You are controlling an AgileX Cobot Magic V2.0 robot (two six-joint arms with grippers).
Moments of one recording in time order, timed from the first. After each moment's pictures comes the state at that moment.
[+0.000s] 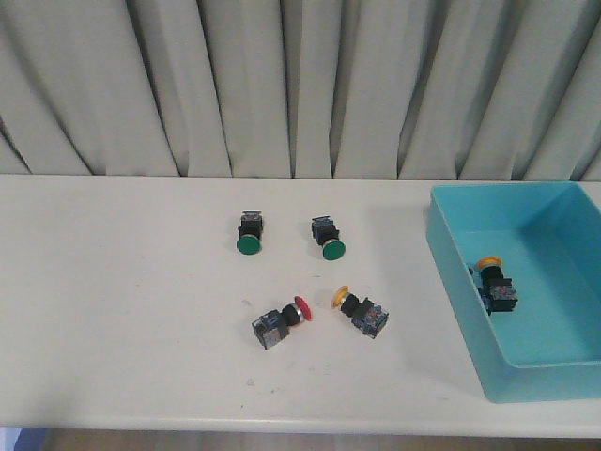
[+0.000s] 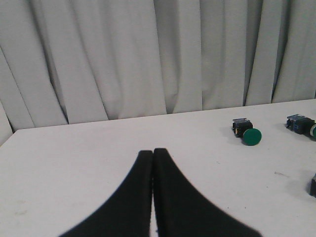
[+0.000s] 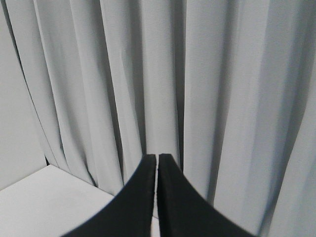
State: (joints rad) left arm -0.02 -0.01 0.03 -0.01 0.09 0.02; right arm -0.18 1.13 -1.43 1.14 0.80 -0.97
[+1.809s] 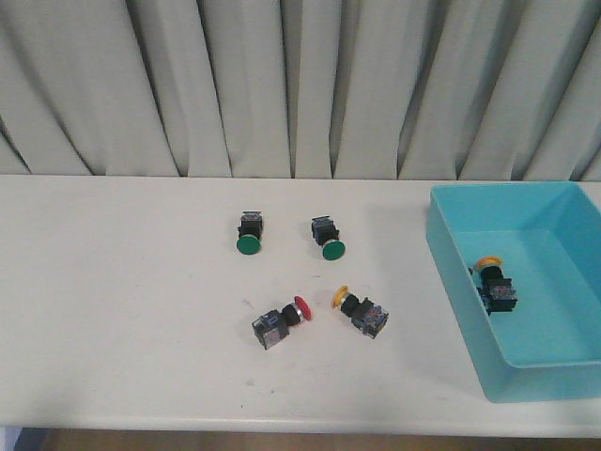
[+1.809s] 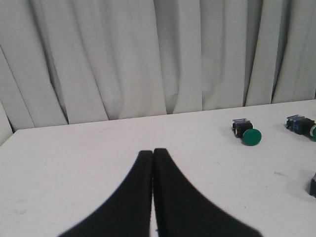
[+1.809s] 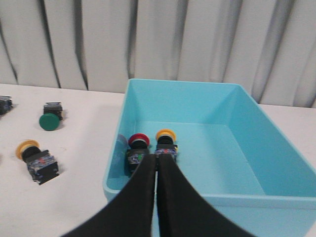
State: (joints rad) left arm -0.02 -0.01 0.03 -0.01 0.10 0.01; right arm 0.00 -0.01 0.03 -0.03 0.19 -0.04
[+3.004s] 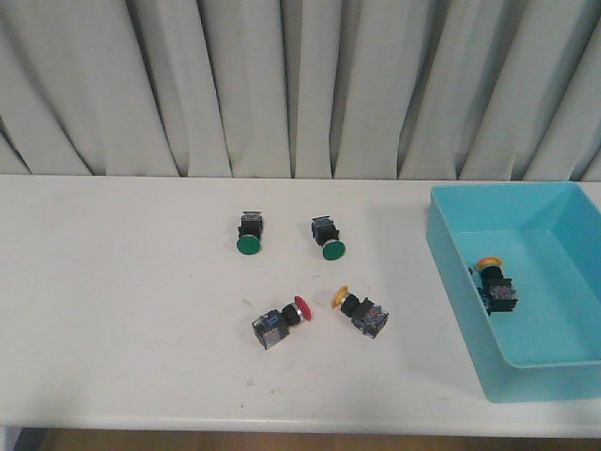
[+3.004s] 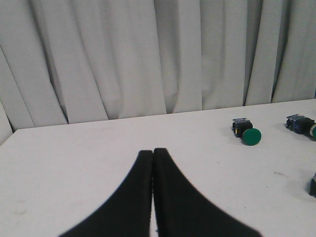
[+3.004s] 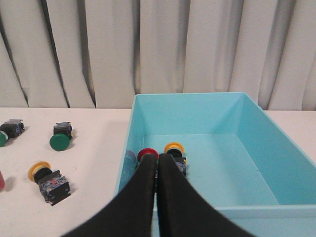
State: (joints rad) left arm -0.02 -0.01 0.03 -0.01 0.10 0.01; right arm 0.00 -0.01 0.03 0.01 0.14 -0.02
